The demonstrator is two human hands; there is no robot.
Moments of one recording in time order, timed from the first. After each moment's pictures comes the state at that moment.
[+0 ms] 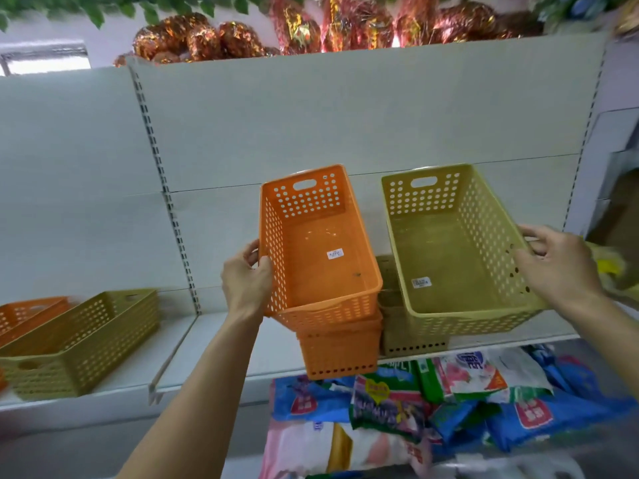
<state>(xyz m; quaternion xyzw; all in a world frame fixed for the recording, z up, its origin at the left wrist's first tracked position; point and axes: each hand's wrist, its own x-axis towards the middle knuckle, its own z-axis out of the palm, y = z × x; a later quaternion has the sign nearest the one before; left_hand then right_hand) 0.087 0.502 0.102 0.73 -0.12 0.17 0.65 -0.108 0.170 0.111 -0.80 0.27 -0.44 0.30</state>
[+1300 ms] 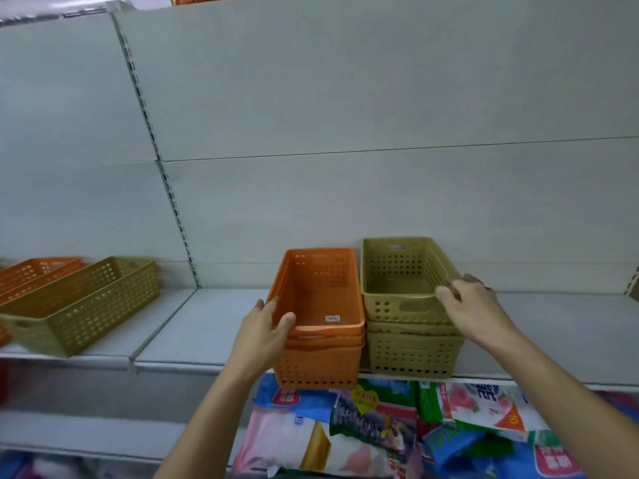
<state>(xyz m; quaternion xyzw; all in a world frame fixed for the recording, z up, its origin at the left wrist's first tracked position) 0.096 0.430 0.007 0.92 -0.09 0.02 0.38 0.028 0.110 0.032 -0.93 0.21 -0.13 0.28</state>
